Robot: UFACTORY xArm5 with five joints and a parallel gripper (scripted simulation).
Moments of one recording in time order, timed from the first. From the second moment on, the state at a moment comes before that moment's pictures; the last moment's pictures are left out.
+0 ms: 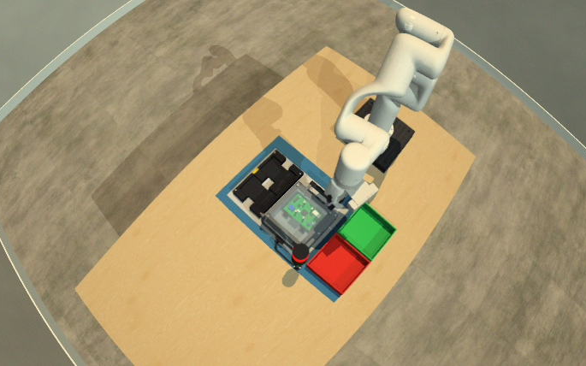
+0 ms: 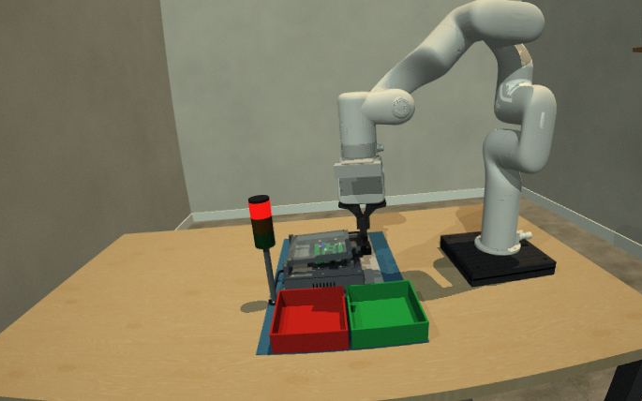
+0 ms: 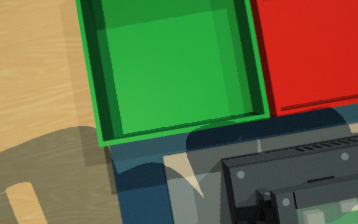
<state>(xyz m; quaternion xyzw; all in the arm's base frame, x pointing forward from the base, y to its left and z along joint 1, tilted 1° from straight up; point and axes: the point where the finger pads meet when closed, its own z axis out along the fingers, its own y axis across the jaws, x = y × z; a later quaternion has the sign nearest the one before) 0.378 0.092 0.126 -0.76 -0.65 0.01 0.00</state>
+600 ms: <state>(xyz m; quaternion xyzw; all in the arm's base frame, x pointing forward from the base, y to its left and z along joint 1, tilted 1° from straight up) 0.378 0.092 0.126 -0.70 -0.71 0.01 0.01</state>
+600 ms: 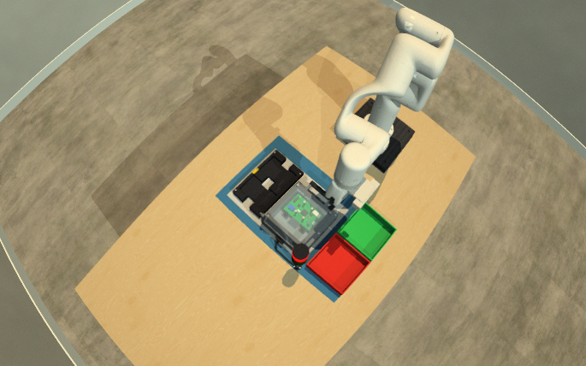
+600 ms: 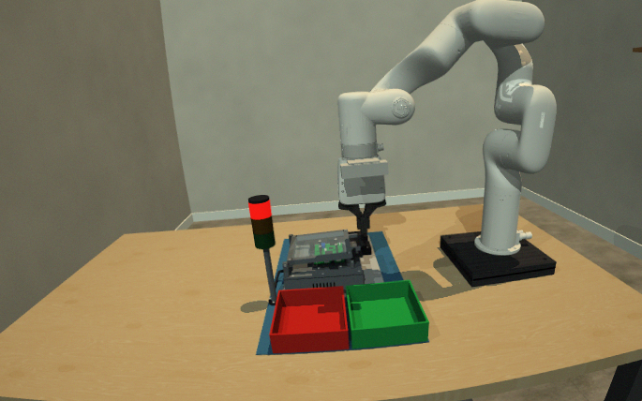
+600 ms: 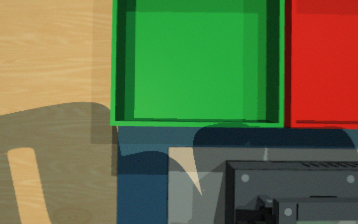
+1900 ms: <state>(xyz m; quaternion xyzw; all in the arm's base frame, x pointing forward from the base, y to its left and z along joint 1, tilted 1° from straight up) 0.378 0.092 0.126 -0.70 -0.71 0.01 0.01</state>
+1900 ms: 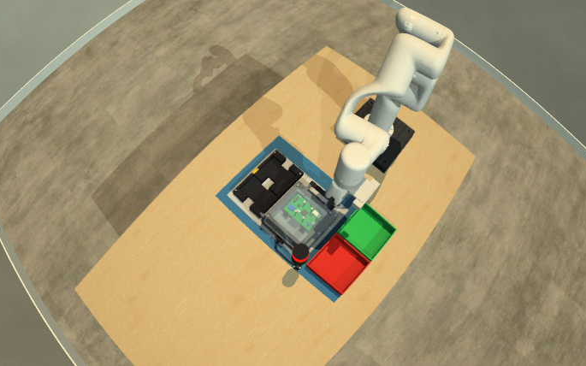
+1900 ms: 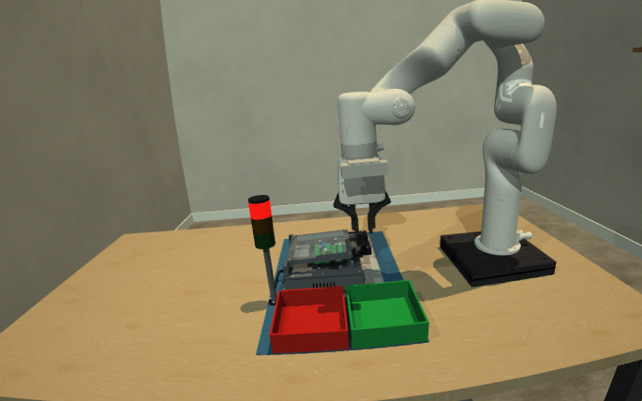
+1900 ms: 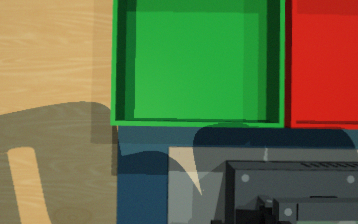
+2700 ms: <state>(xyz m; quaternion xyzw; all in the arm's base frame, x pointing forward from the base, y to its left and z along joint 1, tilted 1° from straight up) 0.377 0.037 0.126 -0.70 -0.71 0.01 0.01</state>
